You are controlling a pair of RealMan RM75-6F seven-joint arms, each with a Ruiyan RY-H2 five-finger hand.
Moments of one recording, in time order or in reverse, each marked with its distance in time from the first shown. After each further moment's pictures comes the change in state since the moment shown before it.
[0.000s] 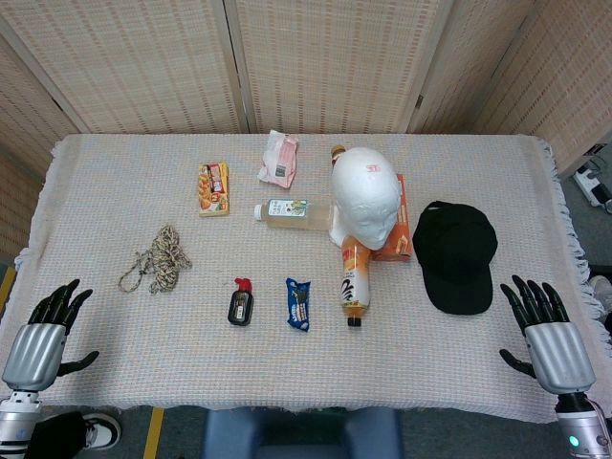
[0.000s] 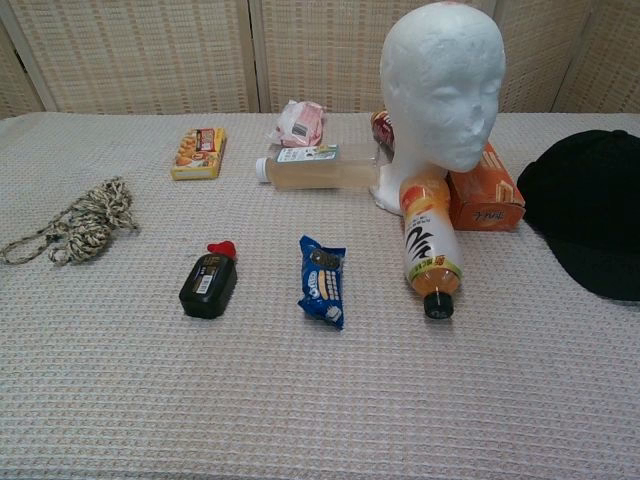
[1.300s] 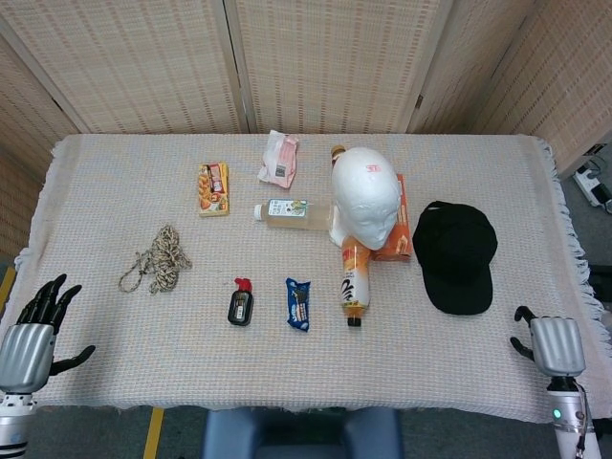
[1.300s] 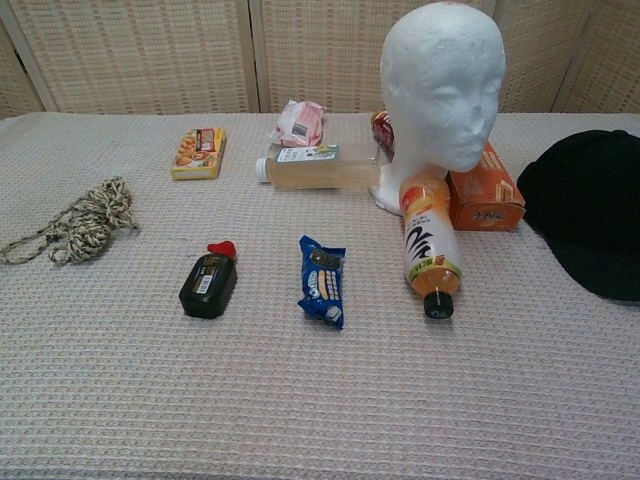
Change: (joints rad) left arm 0.024 -0.029 -0.023 0.017 0.020 0.087 -0.044; right arm 0.046 -0.552 0.065 0.995 0.096 -0.003 0.363
